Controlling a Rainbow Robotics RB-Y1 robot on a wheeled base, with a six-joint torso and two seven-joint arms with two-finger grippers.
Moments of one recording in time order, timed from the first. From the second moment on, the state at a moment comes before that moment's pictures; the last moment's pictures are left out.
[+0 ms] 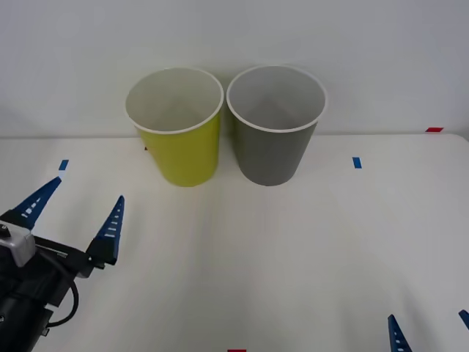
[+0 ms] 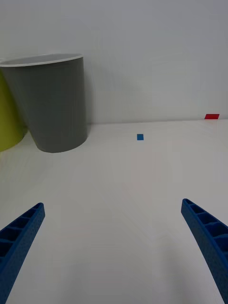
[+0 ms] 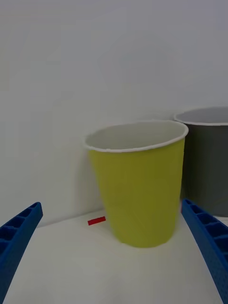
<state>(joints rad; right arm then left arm) 1.17 -0.33 0.13 -2.19 0.07 -0.56 1.25 0.61 0.62 -0.17 -2.20 0.53 -0.32 -1.81</state>
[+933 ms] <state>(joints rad) 1.17 -0.33 0.13 -2.19 0.07 -0.56 1.25 0.93 0.62 -0.25 -2.03 0.42 -0.63 -1.78</state>
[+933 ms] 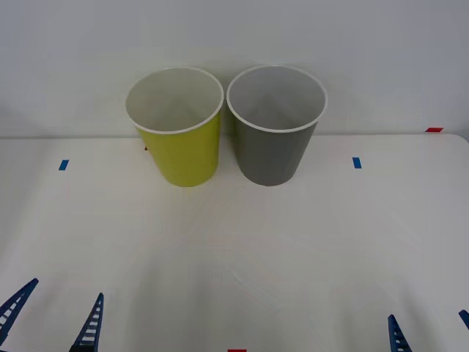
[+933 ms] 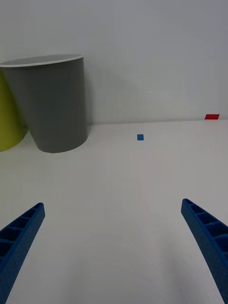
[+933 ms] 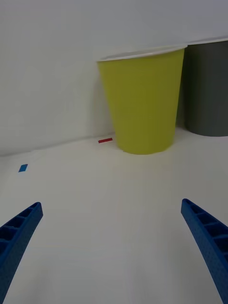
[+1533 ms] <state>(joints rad) 1.17 -0.33 0.13 -2.19 0.07 -0.56 1.25 1.06 0.53 -0.27 -1.97 0.36 -0.76 -1.81</state>
